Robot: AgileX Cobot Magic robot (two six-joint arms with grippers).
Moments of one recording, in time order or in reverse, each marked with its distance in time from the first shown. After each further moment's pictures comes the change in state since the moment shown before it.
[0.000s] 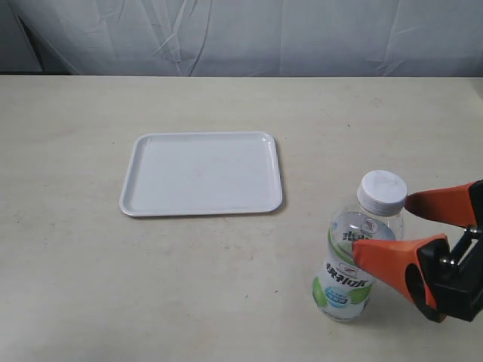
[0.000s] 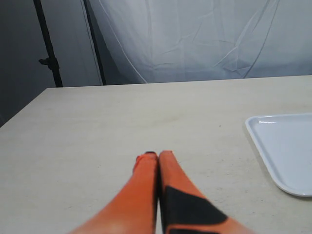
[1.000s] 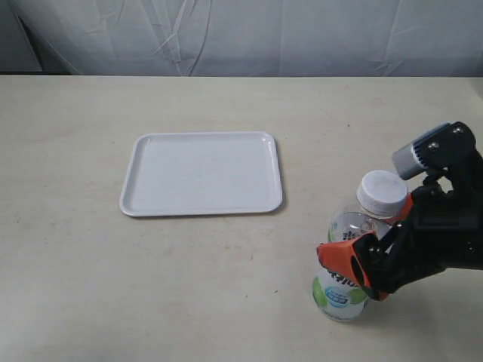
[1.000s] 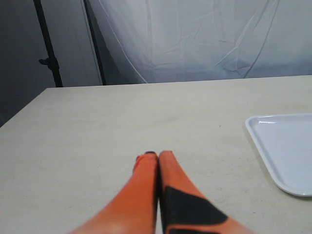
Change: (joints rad) left arm 0.000 0.000 0.000 0.000 0.000 0.000; right arm 0.236 0.354 0.000 0.098 -0.312 -0.169
